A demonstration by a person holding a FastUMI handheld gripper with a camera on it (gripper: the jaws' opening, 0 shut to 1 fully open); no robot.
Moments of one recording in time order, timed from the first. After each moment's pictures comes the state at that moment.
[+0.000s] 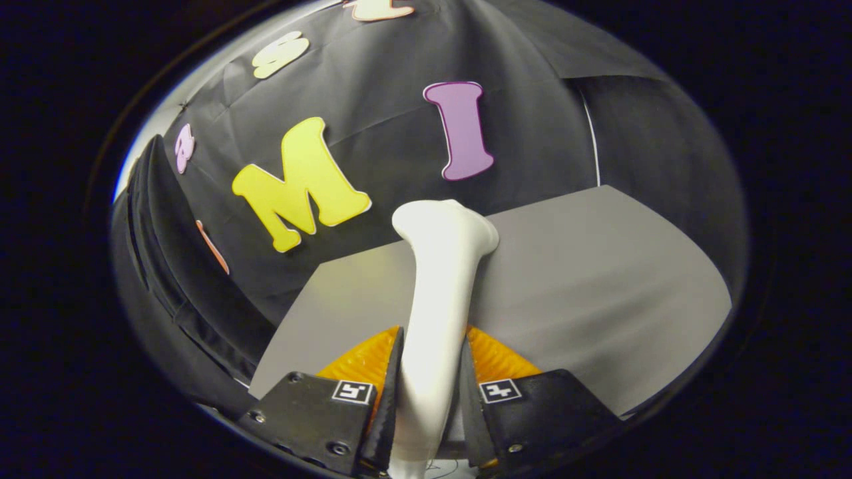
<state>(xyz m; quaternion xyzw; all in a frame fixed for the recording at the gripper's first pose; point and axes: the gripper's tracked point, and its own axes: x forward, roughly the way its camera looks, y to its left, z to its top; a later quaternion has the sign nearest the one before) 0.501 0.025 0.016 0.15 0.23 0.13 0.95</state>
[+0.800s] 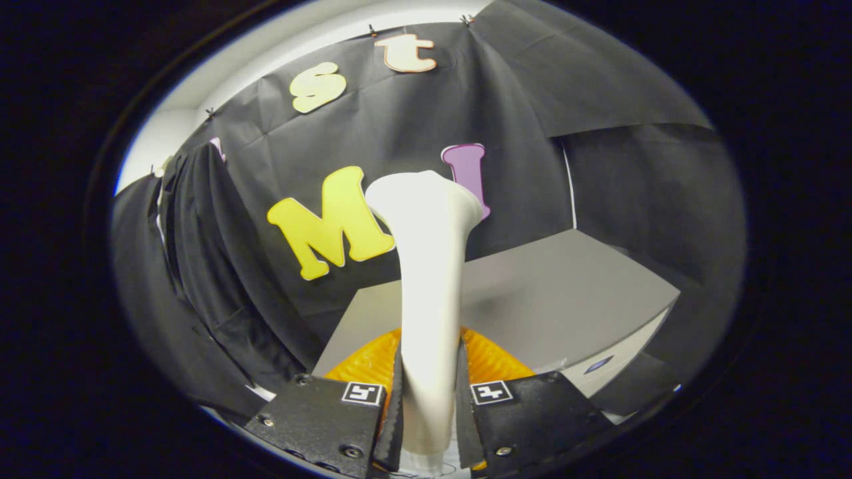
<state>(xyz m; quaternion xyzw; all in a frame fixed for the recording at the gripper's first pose) 0.368 0.046 0.089 0.13 0.12 0.09 0.98</state>
